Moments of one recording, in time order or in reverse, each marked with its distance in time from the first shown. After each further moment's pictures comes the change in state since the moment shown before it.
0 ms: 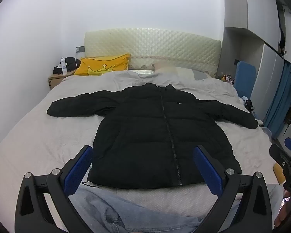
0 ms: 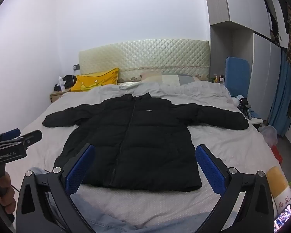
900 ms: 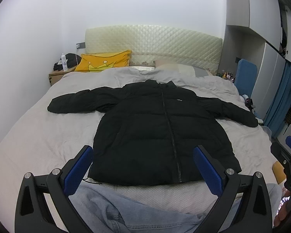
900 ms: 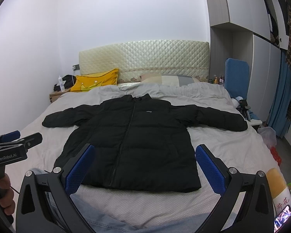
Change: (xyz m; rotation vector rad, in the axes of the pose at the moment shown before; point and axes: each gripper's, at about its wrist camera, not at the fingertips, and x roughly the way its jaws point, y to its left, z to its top) left arm 0.002 0.004 -0.005 -0.004 0.010 0.008; right arm -0.006 -0.001 0.003 -0.002 -0.013 0.002
